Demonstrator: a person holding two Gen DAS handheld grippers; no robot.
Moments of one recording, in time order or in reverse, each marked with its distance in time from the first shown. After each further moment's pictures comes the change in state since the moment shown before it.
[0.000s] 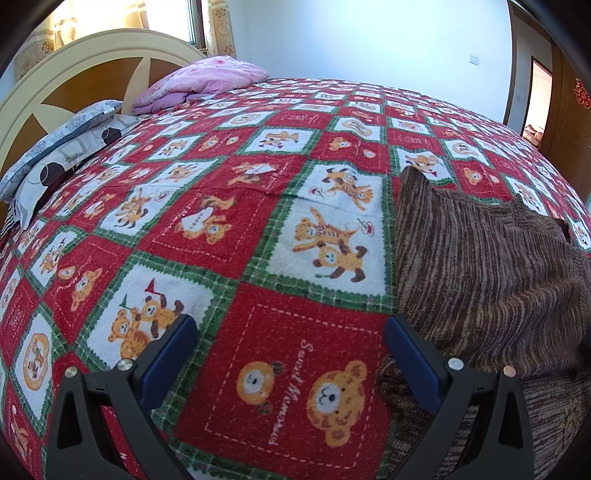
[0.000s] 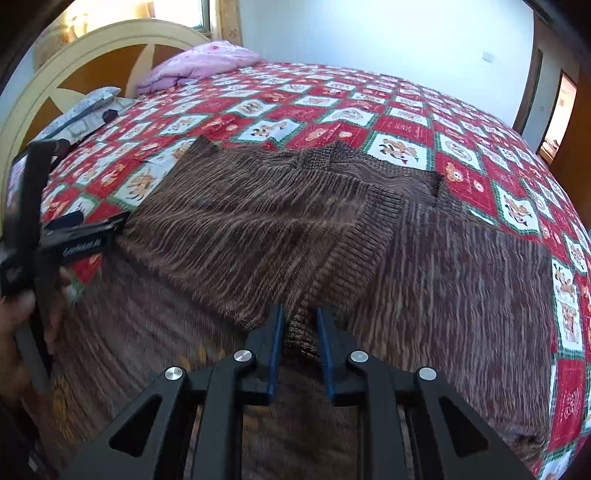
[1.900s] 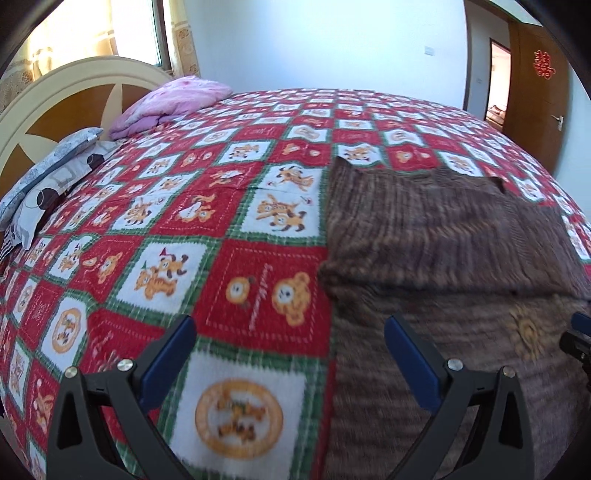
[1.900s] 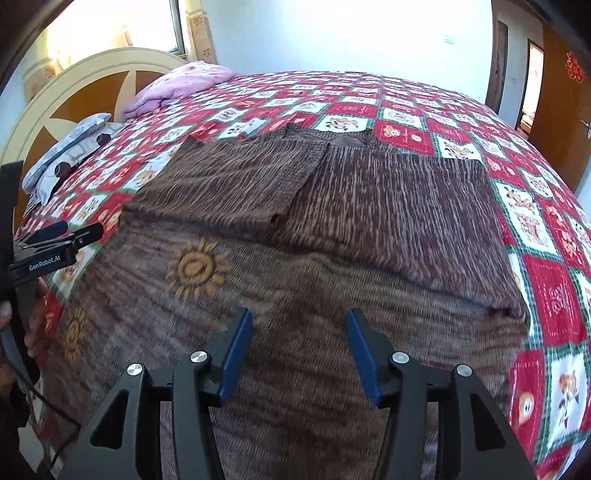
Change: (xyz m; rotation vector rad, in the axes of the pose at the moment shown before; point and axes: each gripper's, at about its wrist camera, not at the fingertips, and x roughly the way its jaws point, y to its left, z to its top) left arm -0.075 -0.008 -0.041 0.124 -0.038 -0.090; right arm -0.058 -0.029 -0.079 0.125 -0.046 -0.005
